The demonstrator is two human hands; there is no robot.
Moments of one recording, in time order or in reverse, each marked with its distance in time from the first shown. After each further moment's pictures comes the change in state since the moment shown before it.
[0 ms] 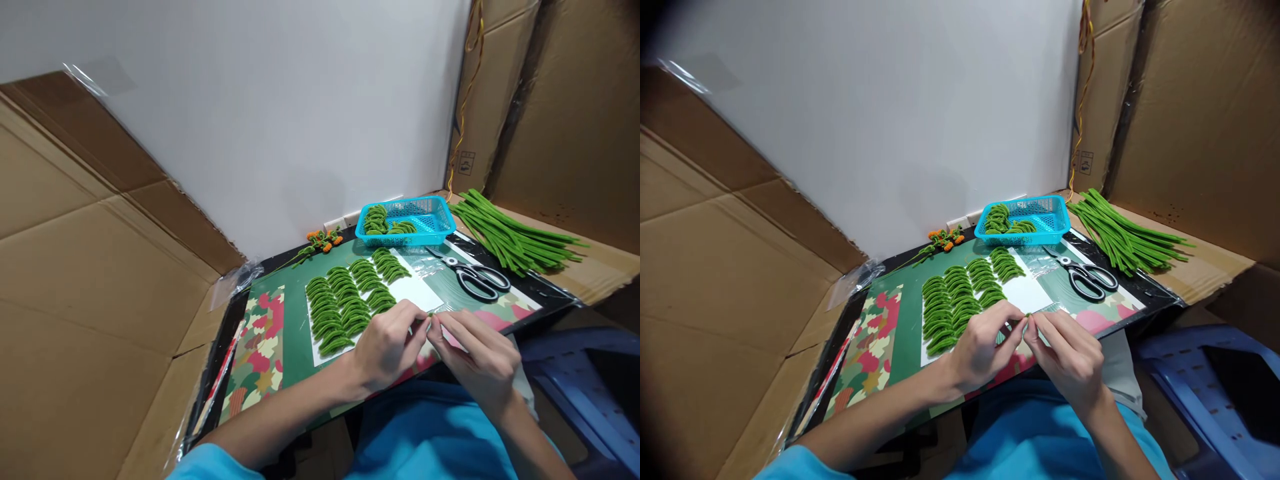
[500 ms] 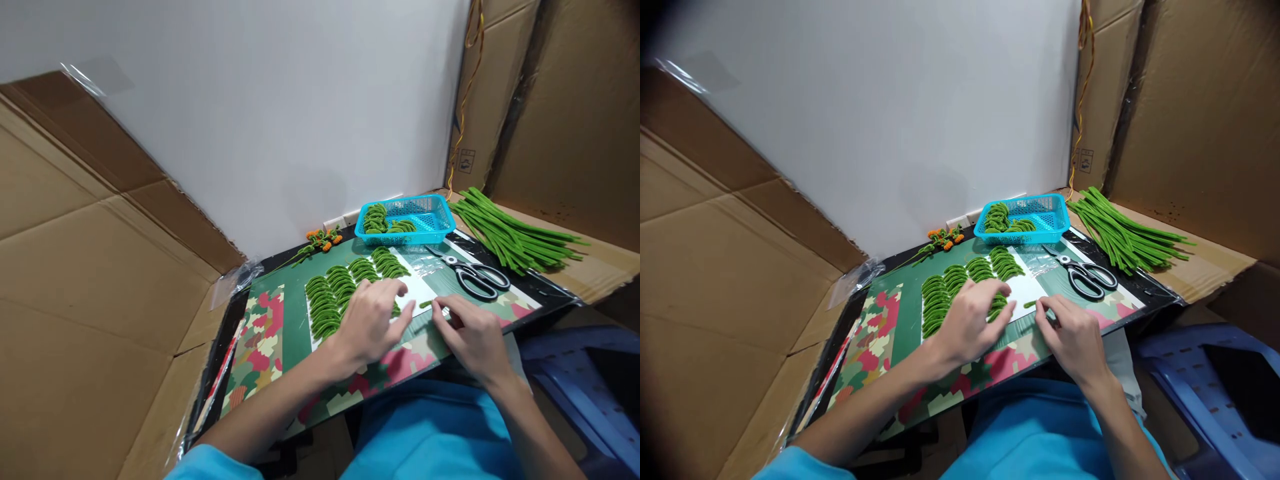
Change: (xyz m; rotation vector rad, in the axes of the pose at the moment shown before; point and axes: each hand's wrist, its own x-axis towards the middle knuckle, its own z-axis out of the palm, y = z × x) left_hand 0.023 -0.002 -0.032 0.260 -0.155 -0.218; right_hand -0.011 0.031 0.006 -0.031 -0.248 0.314
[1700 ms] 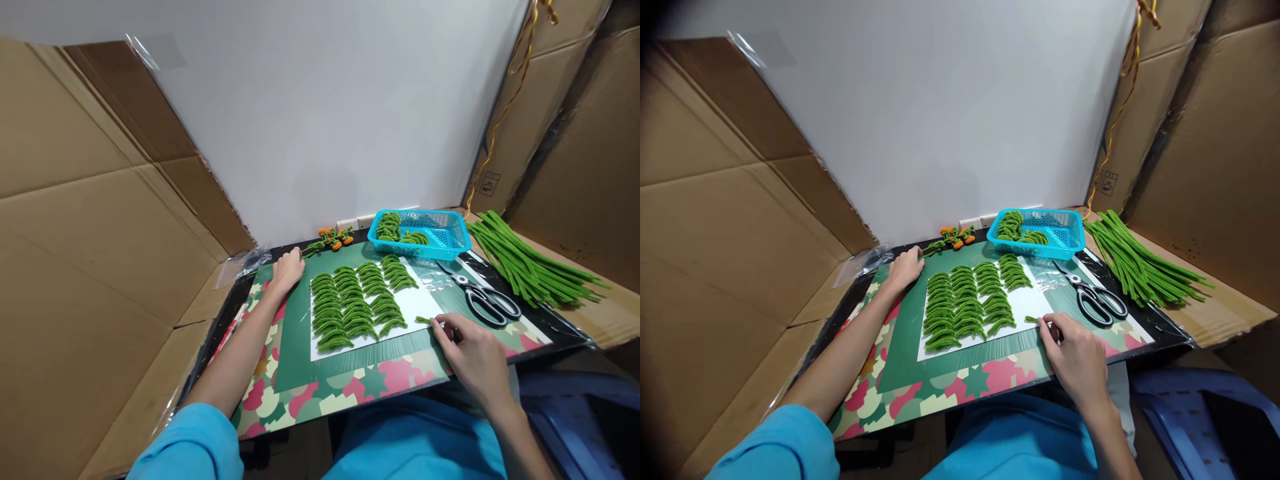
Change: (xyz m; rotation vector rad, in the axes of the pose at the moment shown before) left_hand -0.018 -0.230 -0.060 0.503 -0.064 -0.984; right_hand -0.004 0.012 0.004 -0.112 -0.171 0.182
